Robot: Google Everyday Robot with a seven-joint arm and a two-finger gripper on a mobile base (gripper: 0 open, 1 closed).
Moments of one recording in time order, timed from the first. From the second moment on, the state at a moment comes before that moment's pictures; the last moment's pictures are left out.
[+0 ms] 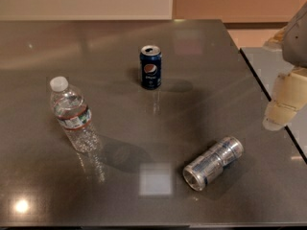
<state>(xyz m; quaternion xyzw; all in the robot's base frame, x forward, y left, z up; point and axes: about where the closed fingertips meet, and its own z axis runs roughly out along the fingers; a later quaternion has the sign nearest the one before) 0.438 -0.217 0.976 -0.60 0.78 -0.03 0.16</state>
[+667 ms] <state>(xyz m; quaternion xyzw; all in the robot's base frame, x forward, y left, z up) 0.432 -0.210 0.970 -0.63 0.76 -0.01 0.16</state>
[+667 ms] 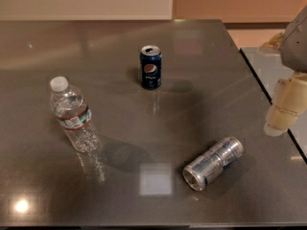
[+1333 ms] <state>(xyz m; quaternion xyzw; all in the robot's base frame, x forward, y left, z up) 0.409 -0.182 0.935 -0.69 0.70 0.06 0.18</state>
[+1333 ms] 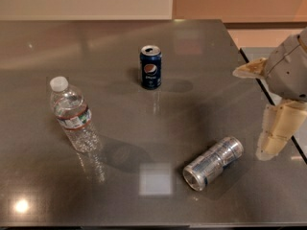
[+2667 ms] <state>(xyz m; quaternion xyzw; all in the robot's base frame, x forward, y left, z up) 0.377 -0.148 0.848 -0.78 0.61 0.06 0.11</state>
